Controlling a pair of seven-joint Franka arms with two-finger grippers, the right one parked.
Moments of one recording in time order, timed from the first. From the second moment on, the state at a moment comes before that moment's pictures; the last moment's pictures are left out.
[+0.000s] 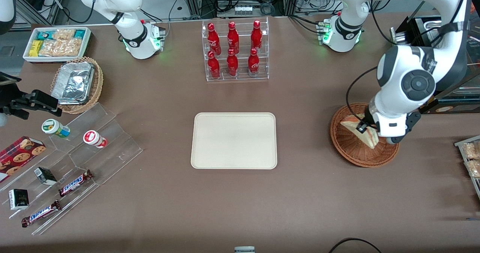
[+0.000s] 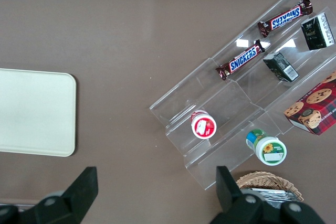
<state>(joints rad) 0.05 0.14 -0.29 -1.92 0.12 1.97 -1.03</state>
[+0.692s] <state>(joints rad) -0.06 0.29 -0.57 -1.81 0.18 2.10 -1.02</state>
